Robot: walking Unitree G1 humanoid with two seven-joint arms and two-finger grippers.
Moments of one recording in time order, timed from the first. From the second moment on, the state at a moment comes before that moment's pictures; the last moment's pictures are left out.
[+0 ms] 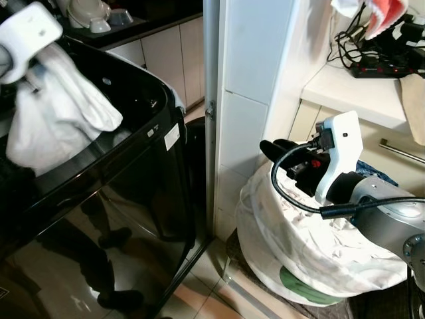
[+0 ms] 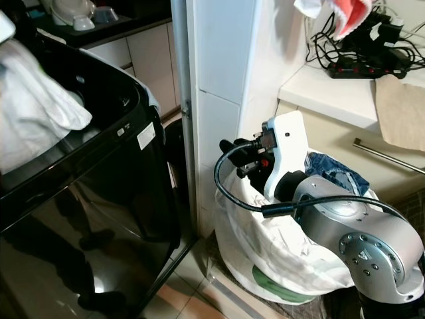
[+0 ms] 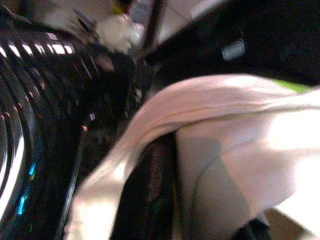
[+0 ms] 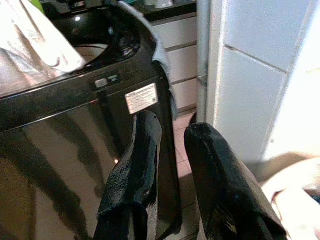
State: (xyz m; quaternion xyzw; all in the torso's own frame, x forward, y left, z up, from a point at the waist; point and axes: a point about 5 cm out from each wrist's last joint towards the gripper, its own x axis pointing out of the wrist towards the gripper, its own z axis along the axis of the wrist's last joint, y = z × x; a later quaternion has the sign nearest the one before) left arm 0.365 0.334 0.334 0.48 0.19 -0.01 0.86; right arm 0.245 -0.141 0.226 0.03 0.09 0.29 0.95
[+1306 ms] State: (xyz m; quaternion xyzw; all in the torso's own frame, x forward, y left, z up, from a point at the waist) left arm 0.331 0.357 0.361 0.50 0.11 0.06 0.86; right arm 0.261 -0.169 0.207 -0.02 0.15 0.19 0.97
